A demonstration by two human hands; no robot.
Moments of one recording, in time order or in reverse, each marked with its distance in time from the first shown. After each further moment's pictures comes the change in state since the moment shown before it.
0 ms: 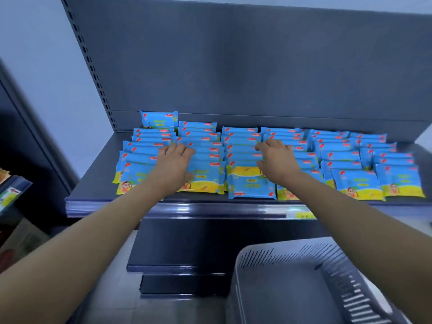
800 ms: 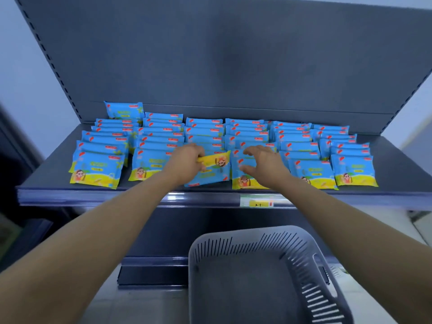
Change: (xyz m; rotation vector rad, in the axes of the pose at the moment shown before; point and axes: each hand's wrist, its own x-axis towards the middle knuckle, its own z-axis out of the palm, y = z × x) left_hand 0.045 0.145 0.007 -0.402 -0.081 -0.073; right_hand -0.053 0.100 0.002 0.262 -0.061 0.003
